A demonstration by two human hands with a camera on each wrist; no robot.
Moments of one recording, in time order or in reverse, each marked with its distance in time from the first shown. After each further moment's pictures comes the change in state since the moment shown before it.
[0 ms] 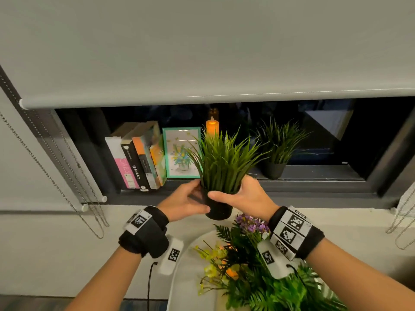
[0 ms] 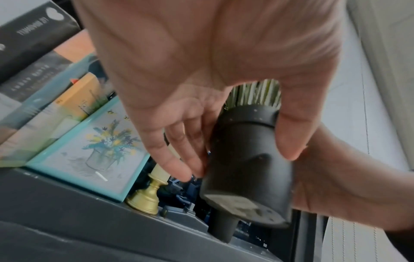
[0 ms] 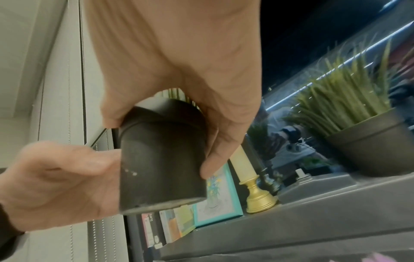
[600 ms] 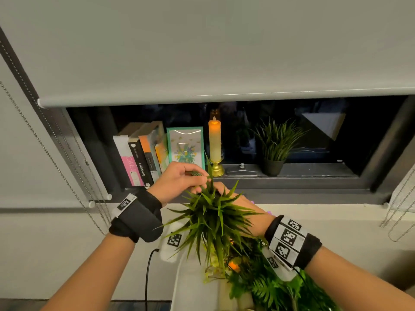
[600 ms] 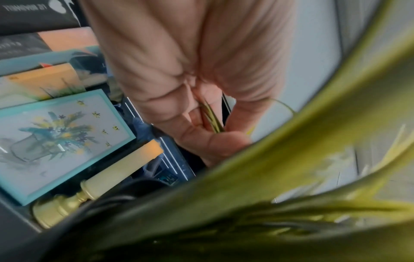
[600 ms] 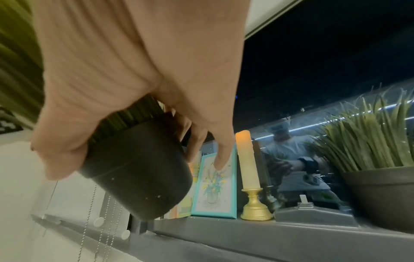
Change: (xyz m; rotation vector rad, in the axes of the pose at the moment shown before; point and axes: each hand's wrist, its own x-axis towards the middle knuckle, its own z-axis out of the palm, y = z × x) left_hand -0.026 0.054 -0.020 -0.155 0.127 0.032; right_hand -0.048 -0.038 0.007 -0.293 -0.513 0.102
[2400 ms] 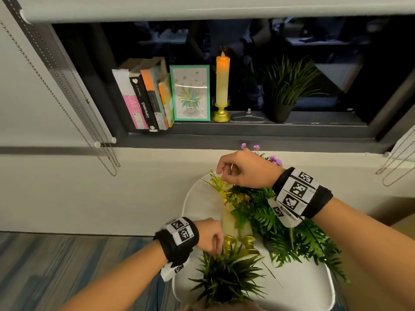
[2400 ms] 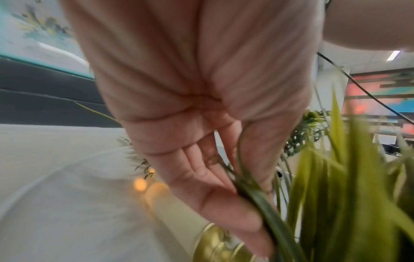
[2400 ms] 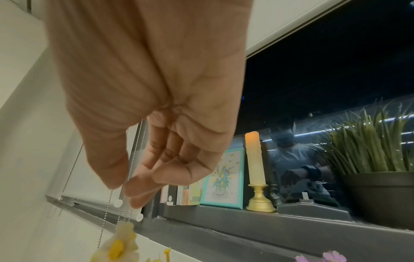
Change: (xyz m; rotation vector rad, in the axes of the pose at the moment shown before) left_hand -0.116 -0.175 0.111 0.718 -0.860 -0.316; right_hand 0.002 0.020 0.049 -0.220 0.048 -0.113
